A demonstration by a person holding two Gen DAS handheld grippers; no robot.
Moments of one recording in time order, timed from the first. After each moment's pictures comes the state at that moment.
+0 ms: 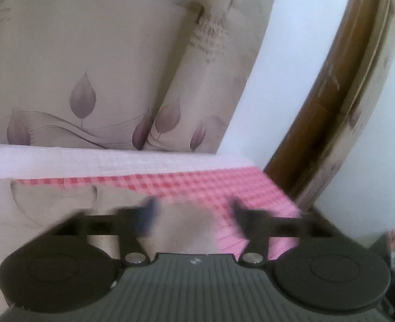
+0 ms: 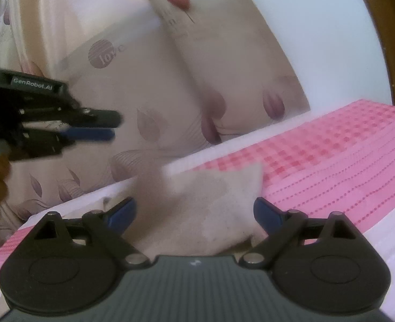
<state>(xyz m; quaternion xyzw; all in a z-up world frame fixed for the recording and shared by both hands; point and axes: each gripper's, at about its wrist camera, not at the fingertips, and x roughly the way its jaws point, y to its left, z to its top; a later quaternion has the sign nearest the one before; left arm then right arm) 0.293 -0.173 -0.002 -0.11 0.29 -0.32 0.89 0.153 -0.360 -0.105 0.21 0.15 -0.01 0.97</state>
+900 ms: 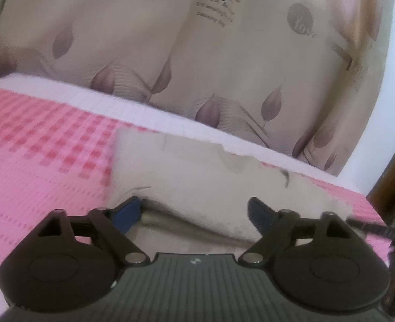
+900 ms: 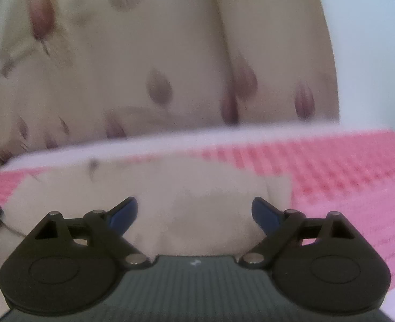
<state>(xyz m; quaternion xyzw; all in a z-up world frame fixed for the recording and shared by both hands) 0.247 0.034 -0.089 -0.14 0.28 -0.10 0.95 0.231 -0.335 -0.097 0.09 0.27 0.00 0.96</state>
